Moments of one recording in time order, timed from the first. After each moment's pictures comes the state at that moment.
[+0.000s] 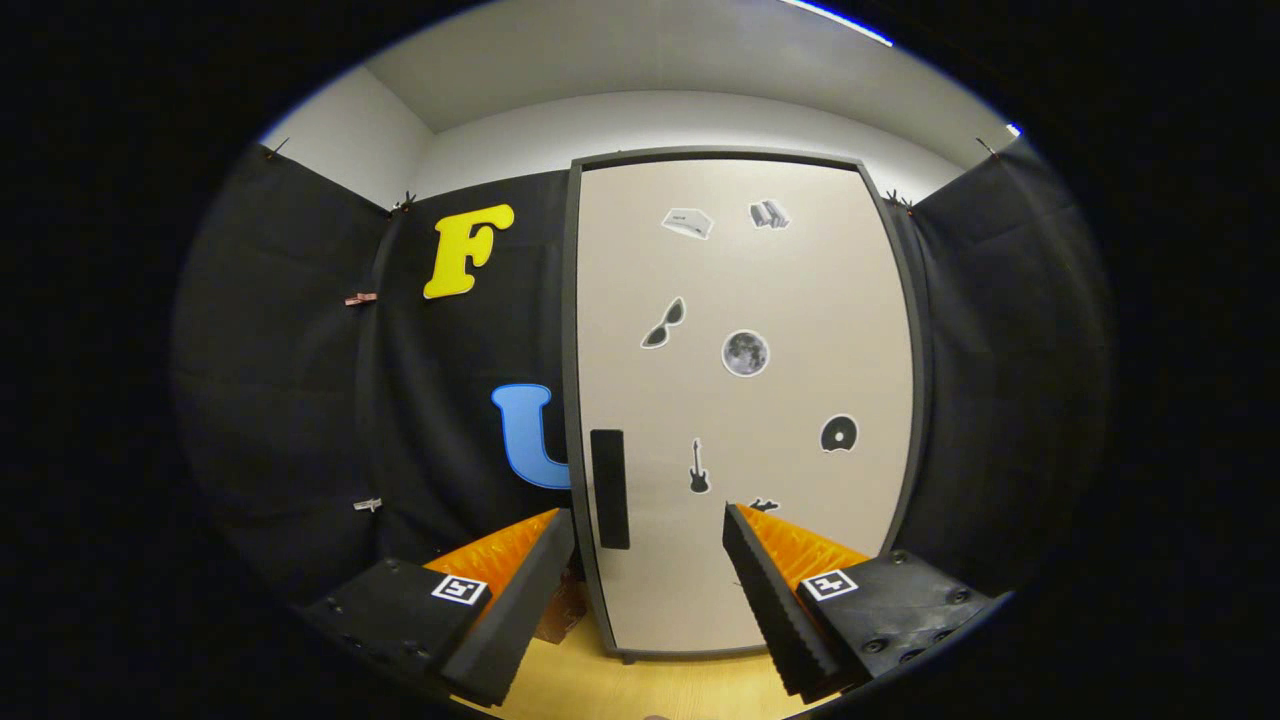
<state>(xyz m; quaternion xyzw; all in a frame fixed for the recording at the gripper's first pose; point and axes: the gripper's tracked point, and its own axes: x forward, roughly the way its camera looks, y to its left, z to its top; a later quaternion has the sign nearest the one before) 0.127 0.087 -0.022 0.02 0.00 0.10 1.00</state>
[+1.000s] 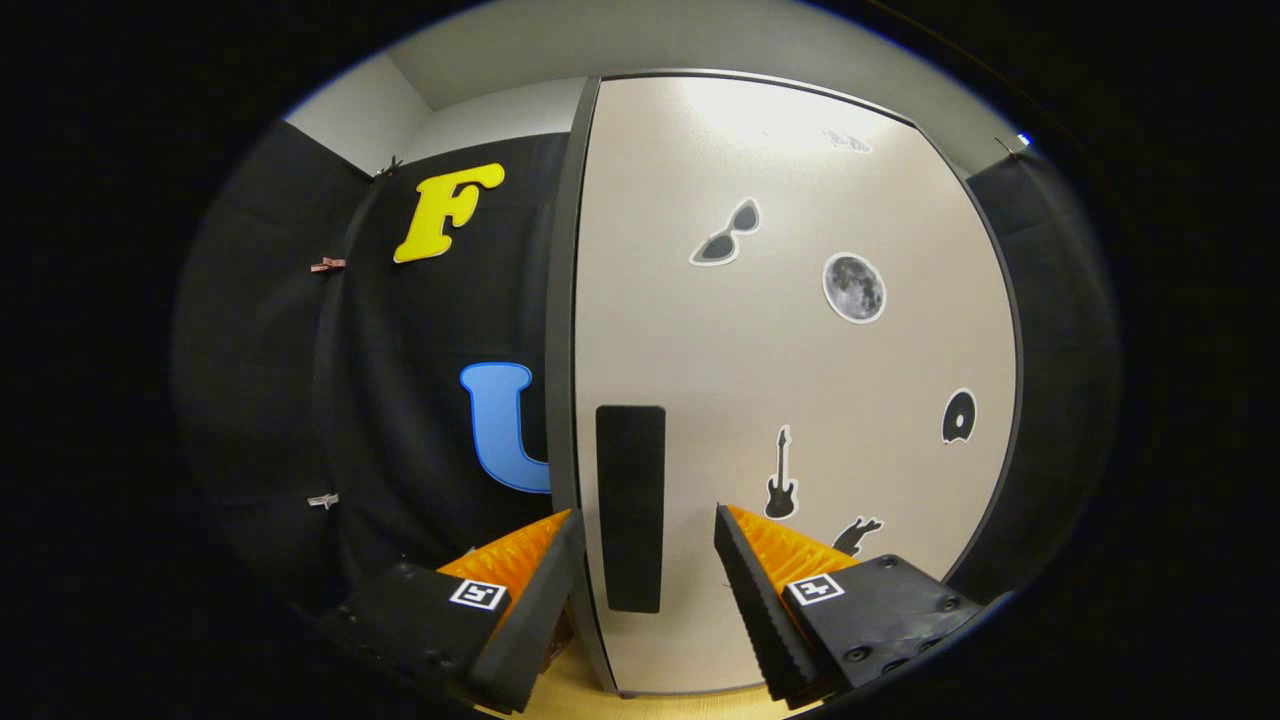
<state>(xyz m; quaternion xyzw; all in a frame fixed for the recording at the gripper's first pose) 0.249 0.130 -0.071 0.00 0.00 0.06 1.00</state>
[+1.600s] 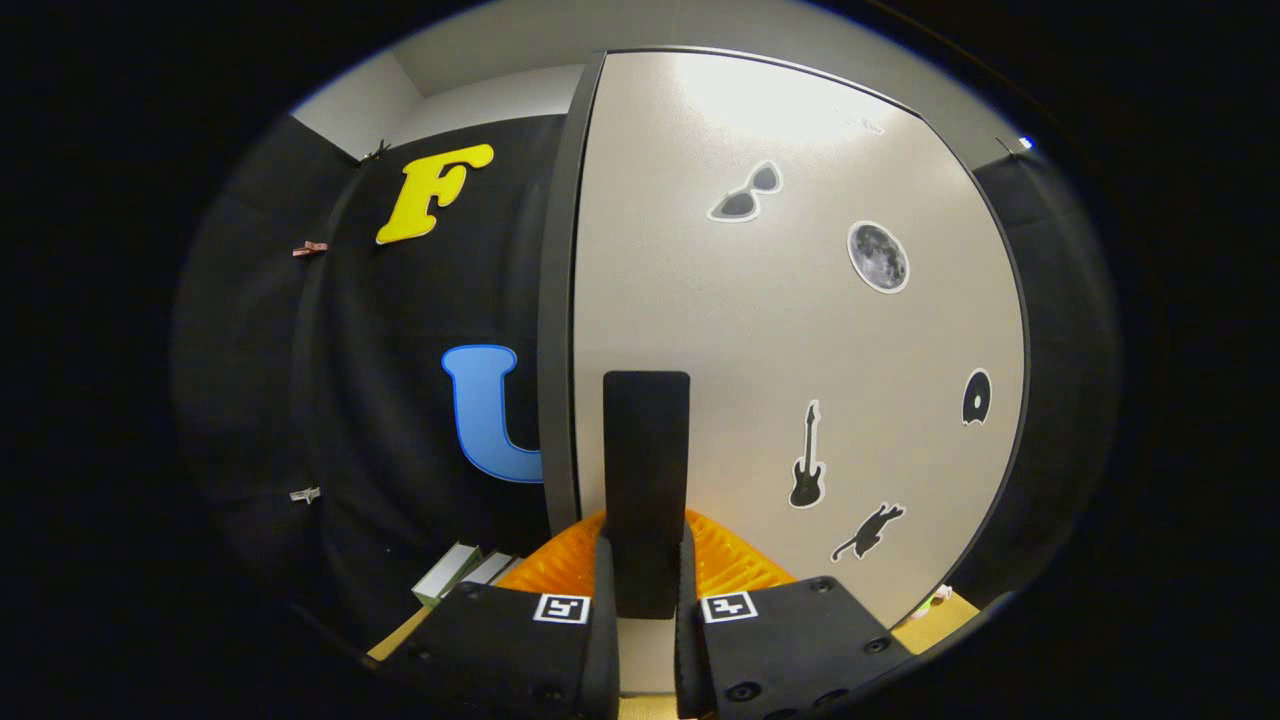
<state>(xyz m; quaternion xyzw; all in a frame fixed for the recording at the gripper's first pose) 0.262 0.135 -0.085 -0.01 0.02 0.04 1.00</state>
